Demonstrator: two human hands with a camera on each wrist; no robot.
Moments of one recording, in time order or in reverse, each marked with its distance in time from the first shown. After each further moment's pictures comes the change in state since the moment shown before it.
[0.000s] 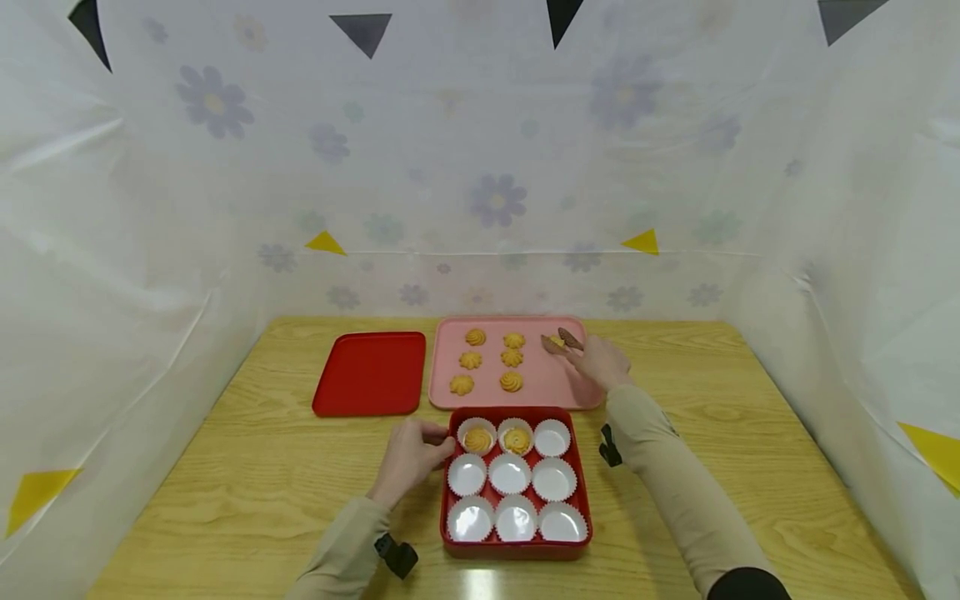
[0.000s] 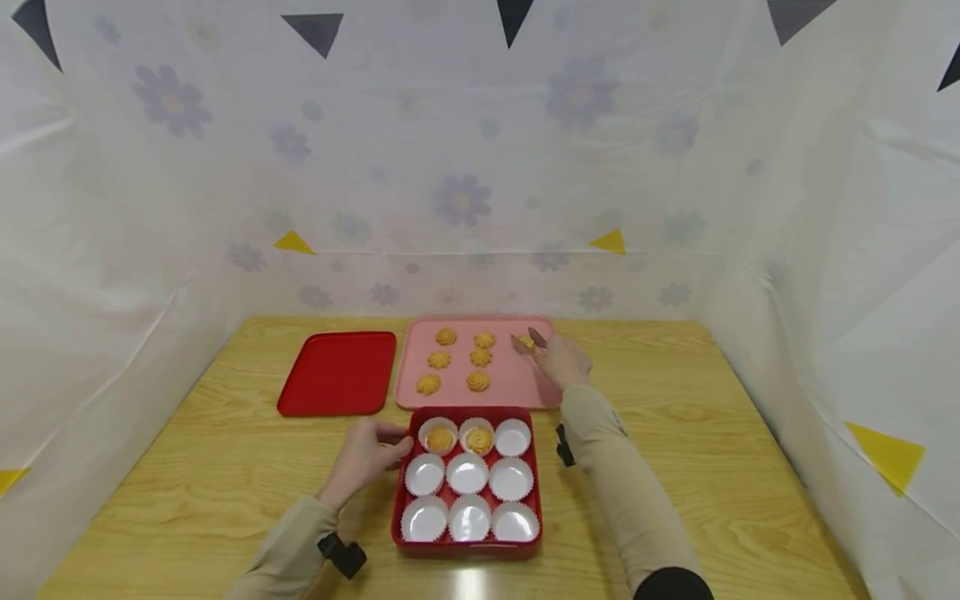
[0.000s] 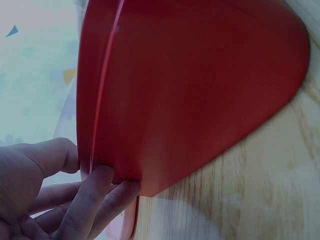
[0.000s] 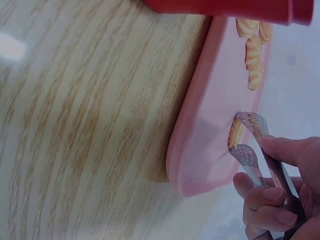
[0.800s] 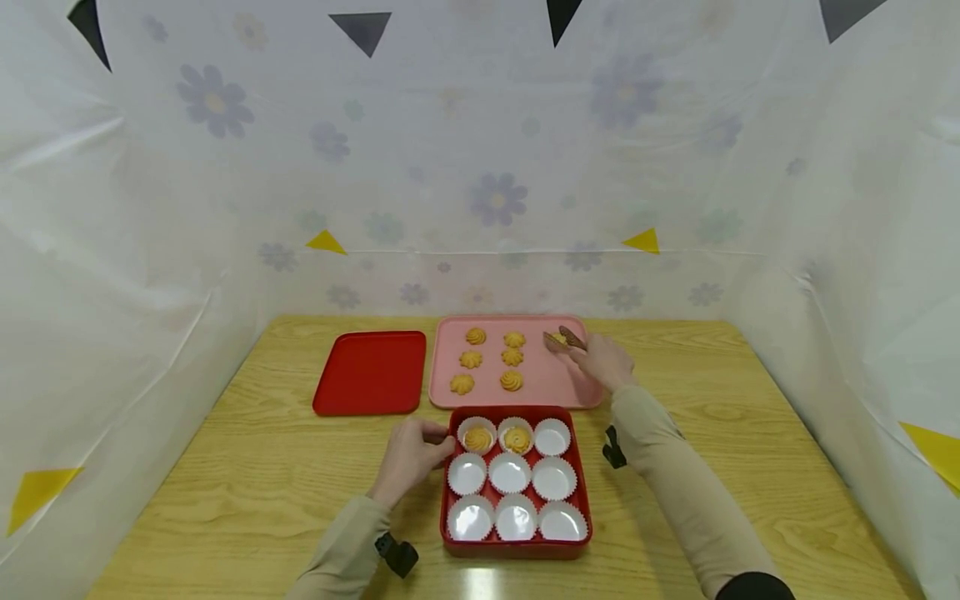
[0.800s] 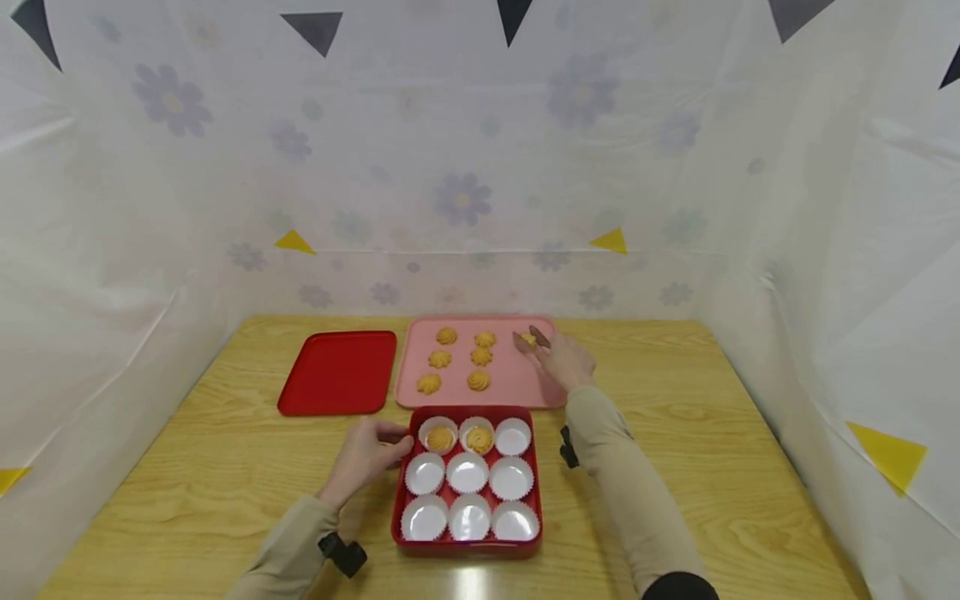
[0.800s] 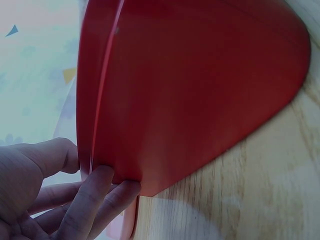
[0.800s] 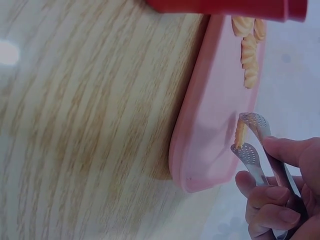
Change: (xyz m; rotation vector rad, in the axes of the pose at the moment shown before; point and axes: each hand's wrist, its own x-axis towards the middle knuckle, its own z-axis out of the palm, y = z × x) left_hand 0.001 -0.001 0.000 0.030 0.006 0.013; right_hand -0.003 0.003 -0.003 0.042 -0.021 0.020
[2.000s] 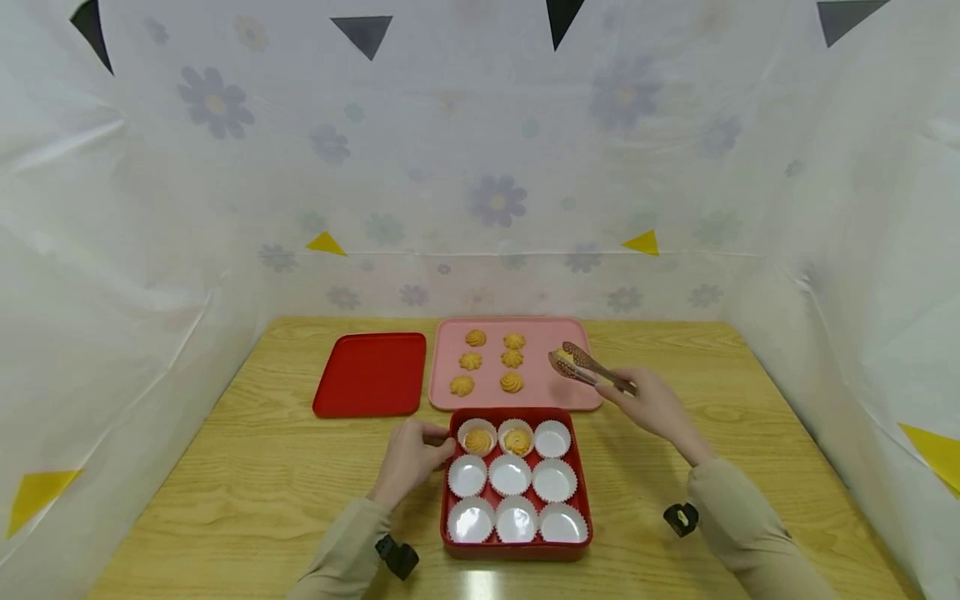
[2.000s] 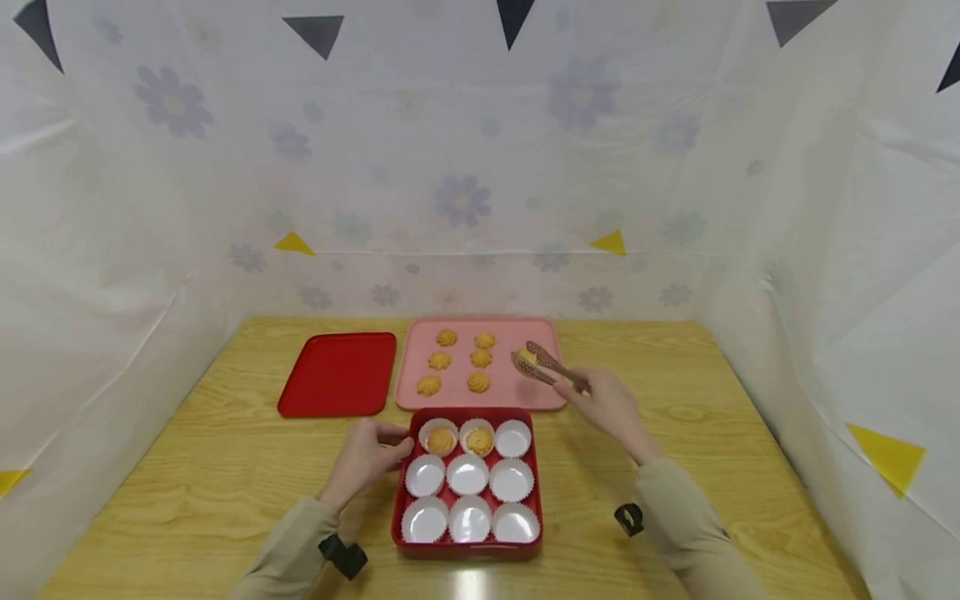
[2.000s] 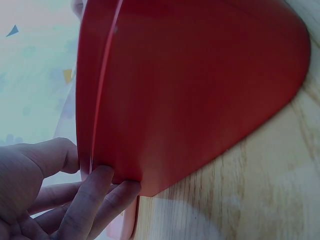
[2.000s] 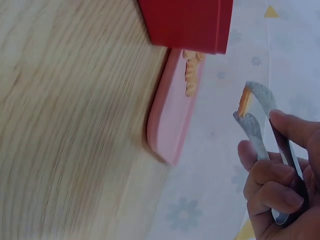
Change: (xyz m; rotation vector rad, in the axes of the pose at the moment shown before) left_hand -0.001 0.001 -0.001 -0.004 0.010 0.005; right_hand -0.088 0.042 -0.022 0.205 0.098 -0.385
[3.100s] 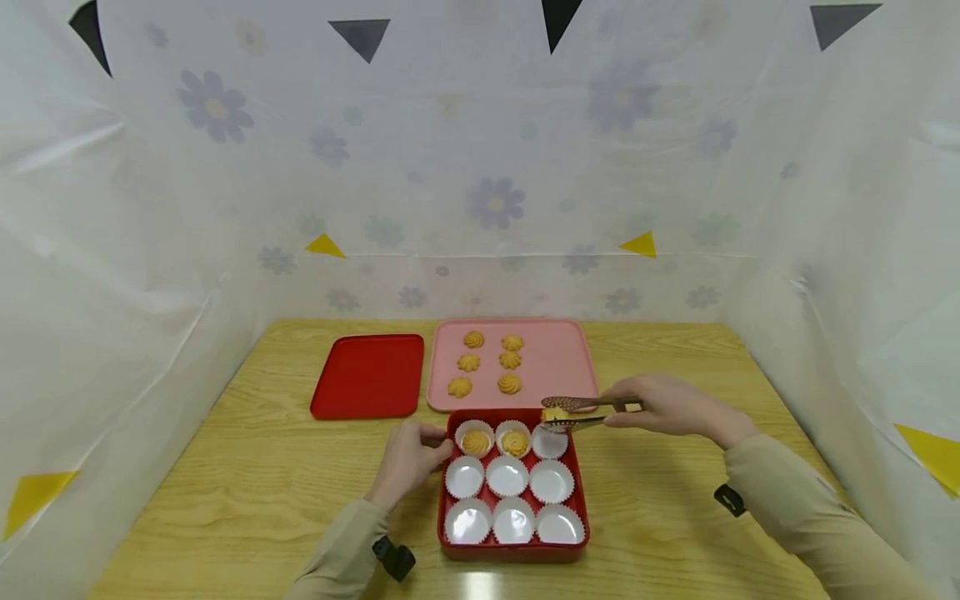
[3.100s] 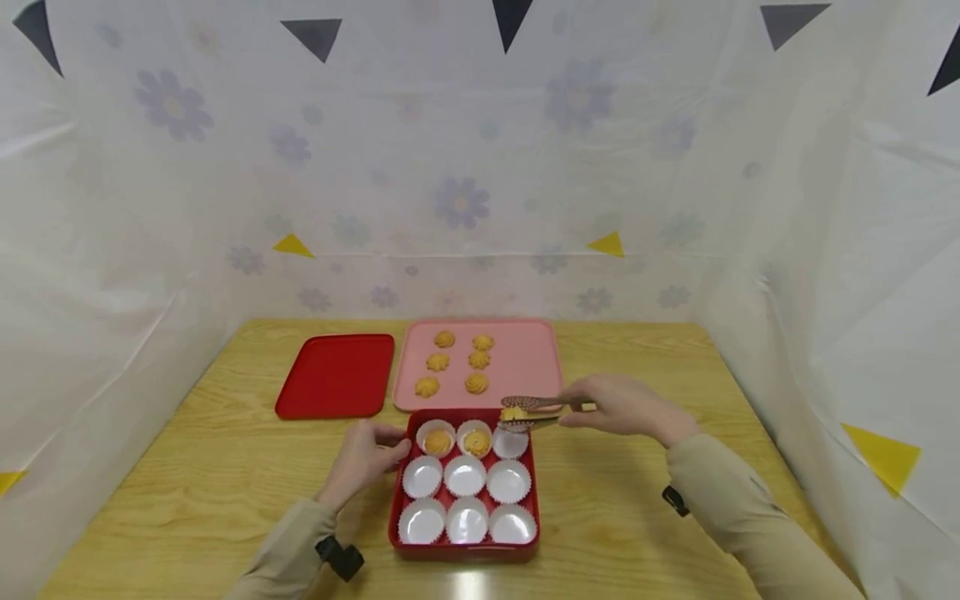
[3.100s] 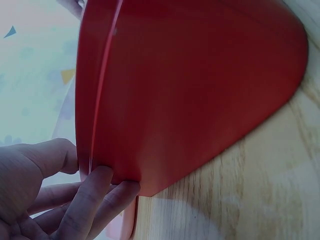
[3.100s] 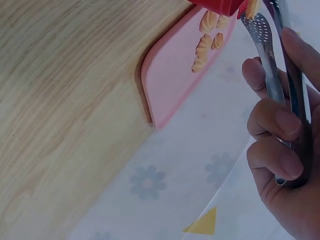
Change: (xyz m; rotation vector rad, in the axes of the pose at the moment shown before) left_hand 0.000 0.000 0.000 0.006 -0.002 0.002; right_hand -0.005 -0.007 -0.046 -0.243 -0.381 -0.417
